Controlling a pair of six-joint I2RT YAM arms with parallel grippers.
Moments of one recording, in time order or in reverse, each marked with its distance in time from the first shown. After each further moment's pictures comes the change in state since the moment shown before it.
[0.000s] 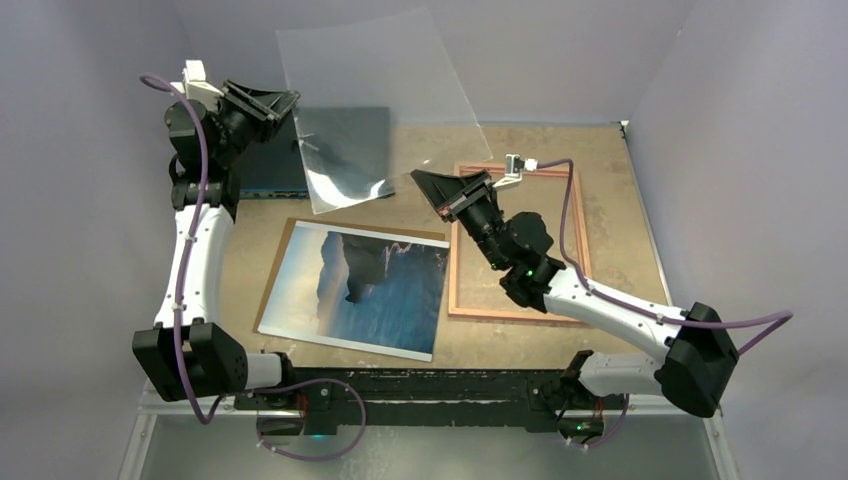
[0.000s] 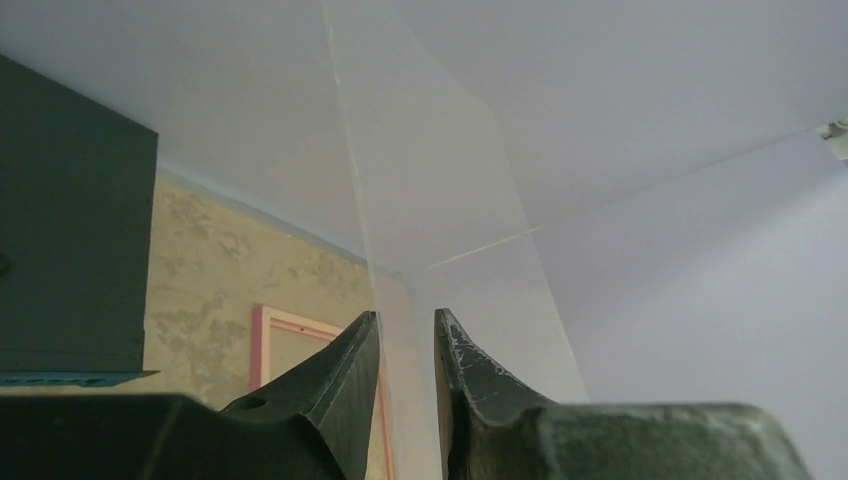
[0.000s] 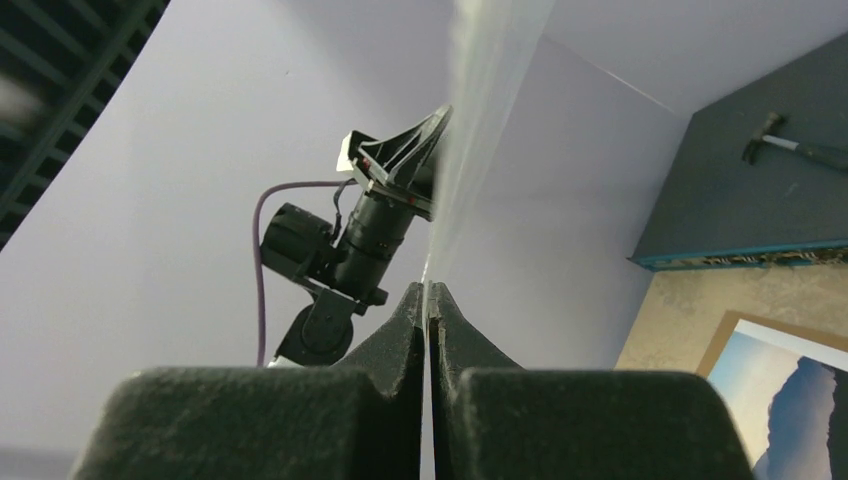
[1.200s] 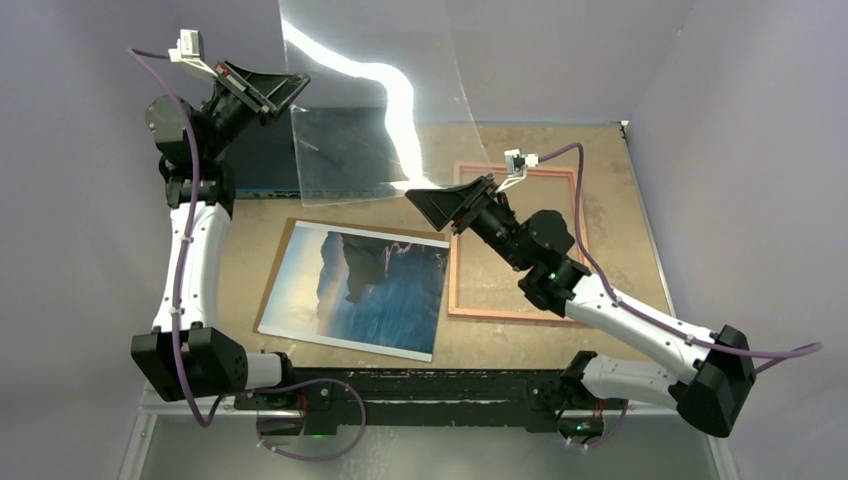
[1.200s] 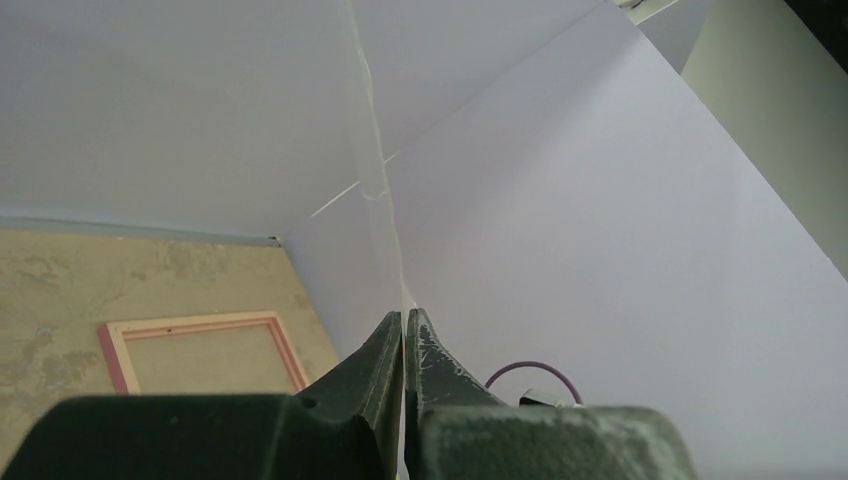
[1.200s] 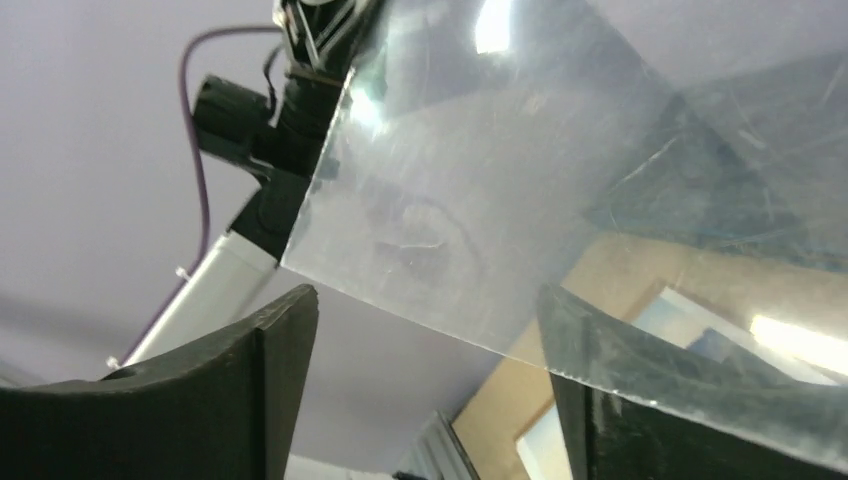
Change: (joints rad) left arm -0.001 0.000 0.064 0.286 0.278 -0.186; right arm -0.030 -0.125 0.013 -0.141 -0.224 -0.252
